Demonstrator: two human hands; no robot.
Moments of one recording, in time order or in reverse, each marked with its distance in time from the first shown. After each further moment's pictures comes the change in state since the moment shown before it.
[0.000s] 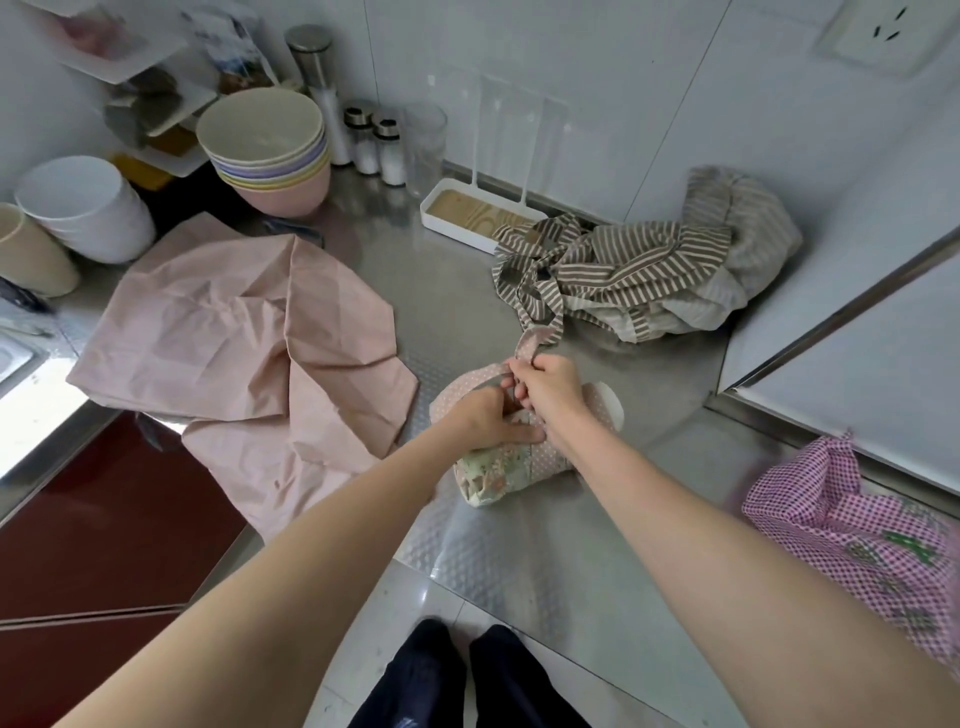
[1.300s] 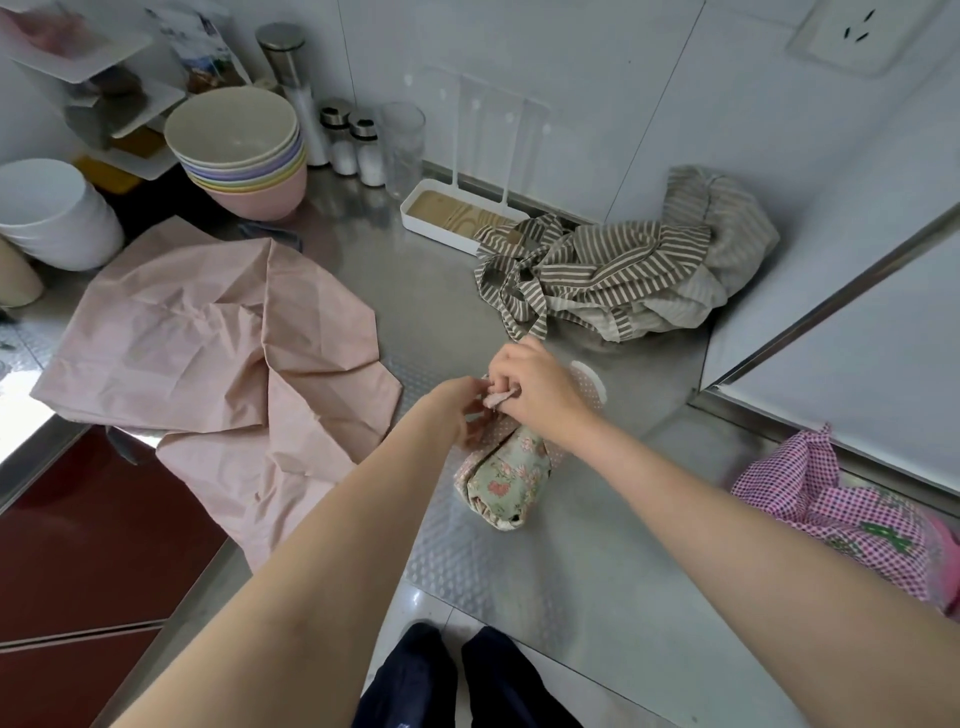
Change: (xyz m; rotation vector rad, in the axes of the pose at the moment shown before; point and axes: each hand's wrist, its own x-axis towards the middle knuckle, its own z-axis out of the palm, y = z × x) left_hand 0.028 0.003 -0.011 -1.125 -0.081 -0.640; right_hand -0.009 -0.010 -0.022 -0.914 -0.222 -0.718
